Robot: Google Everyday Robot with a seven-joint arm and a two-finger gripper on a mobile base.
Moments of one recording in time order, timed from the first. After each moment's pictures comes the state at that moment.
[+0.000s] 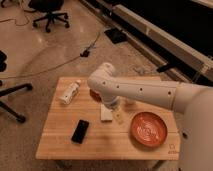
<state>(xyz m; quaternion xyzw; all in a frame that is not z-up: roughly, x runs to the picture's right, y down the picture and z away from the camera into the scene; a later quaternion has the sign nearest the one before) 0.047 0.125 0.760 -0.38 0.04 -0.21 0.90</state>
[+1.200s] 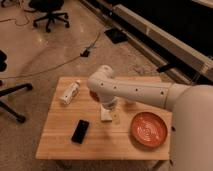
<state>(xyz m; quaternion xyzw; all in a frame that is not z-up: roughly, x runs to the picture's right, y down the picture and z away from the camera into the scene) 0.042 0.128 0.787 -0.38 0.04 -0.19 0.90</state>
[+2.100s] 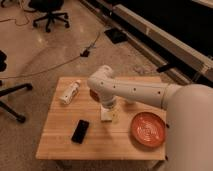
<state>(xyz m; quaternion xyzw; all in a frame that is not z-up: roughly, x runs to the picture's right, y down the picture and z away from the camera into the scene) 0.037 0.129 0.801 -0.39 0.04 -0.16 0.91</state>
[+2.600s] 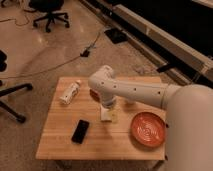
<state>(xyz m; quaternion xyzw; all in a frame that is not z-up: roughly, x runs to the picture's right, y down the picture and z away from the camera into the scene) 0.036 0.128 0.807 -0.39 0.04 -0.14 0.91</state>
